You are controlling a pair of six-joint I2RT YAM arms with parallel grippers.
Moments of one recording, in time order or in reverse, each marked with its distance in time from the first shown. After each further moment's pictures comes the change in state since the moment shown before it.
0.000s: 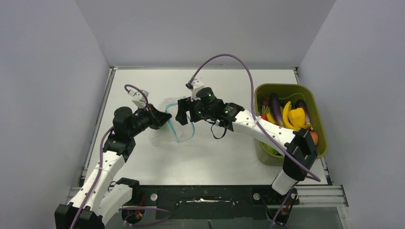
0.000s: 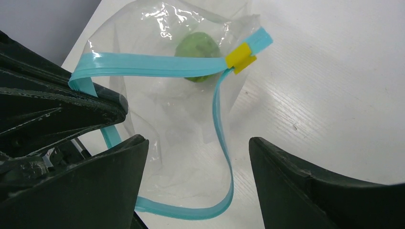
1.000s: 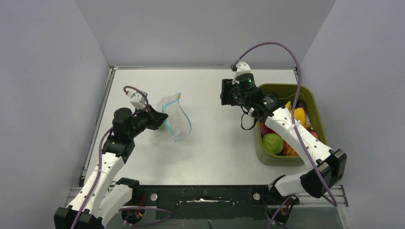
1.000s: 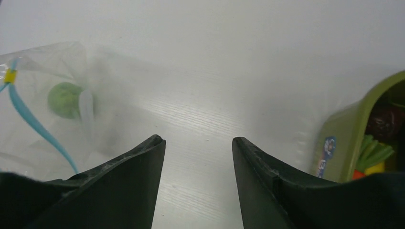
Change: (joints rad) left arm 0.000 -0.026 0.000 -0.061 -0.103 0.074; right arm -0.278 -0.261 -0.019 -0.220 0.200 -0.115
